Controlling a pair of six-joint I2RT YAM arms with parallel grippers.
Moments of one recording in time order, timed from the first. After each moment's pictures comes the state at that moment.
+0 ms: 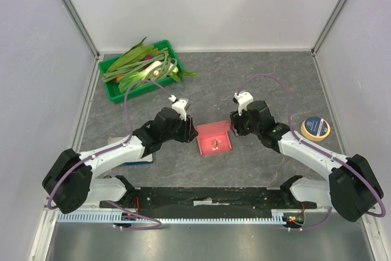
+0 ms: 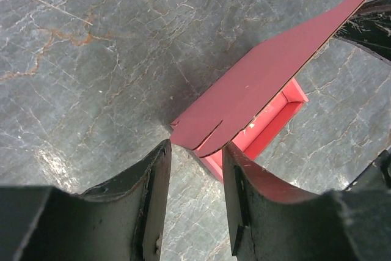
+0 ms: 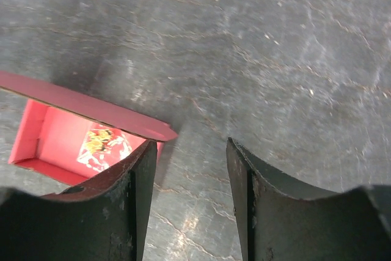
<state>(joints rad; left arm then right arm) -0.74 1.24 0.61 0.02 0.05 -0.44 0.56 1.20 0.63 -0.09 0.02 0.09</state>
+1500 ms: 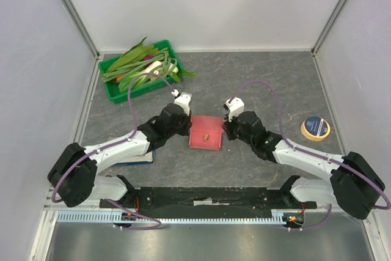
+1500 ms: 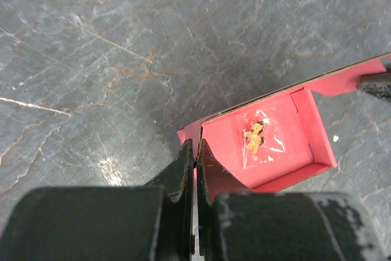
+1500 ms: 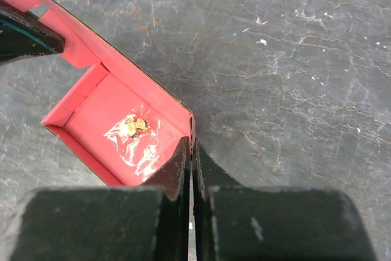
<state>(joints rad) -0.76 1.31 0.70 -0.01 -0.13 -0.31 0.75 1.21 0.55 0.16 0.09 0.14</state>
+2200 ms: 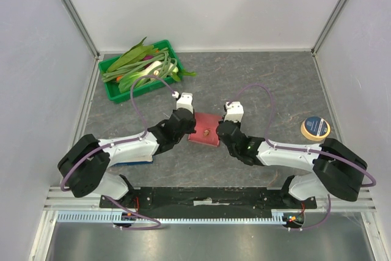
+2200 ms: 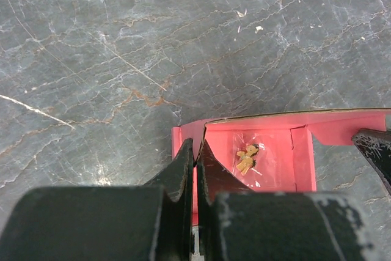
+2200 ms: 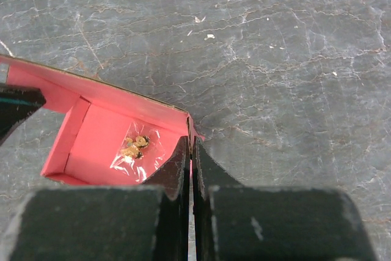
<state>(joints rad) -0.85 1.43 0.71 0.15 -0.42 -0.45 0.98 1.37 0.61 0.20 0.71 0.53</state>
